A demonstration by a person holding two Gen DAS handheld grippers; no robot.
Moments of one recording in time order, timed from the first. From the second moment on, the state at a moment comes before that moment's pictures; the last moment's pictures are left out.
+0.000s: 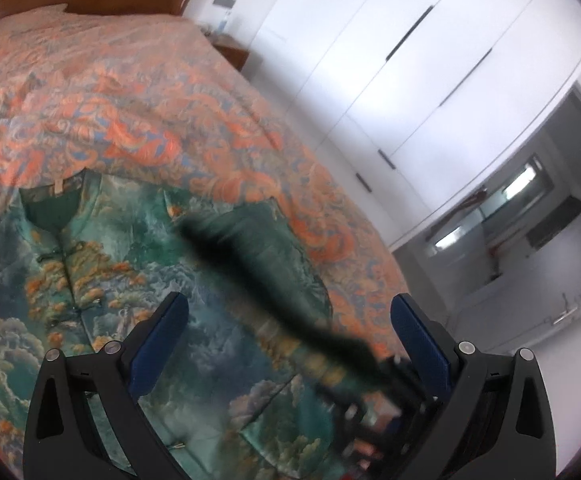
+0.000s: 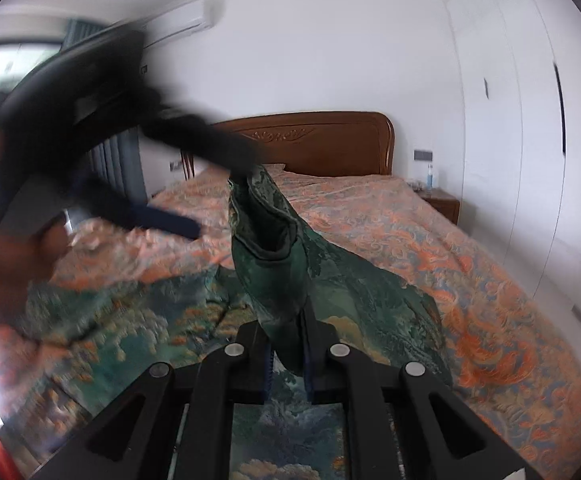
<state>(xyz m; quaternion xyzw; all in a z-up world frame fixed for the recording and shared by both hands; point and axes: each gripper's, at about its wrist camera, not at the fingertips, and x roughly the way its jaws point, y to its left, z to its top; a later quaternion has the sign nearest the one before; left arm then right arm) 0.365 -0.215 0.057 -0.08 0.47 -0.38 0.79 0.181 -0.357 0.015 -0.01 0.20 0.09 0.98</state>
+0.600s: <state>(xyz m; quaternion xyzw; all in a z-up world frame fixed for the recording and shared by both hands) 0.401 -0.118 0.040 -0.02 0.48 -0.26 0.84 0.149 -0.369 -0.001 0.04 0.22 0.11 0.97</state>
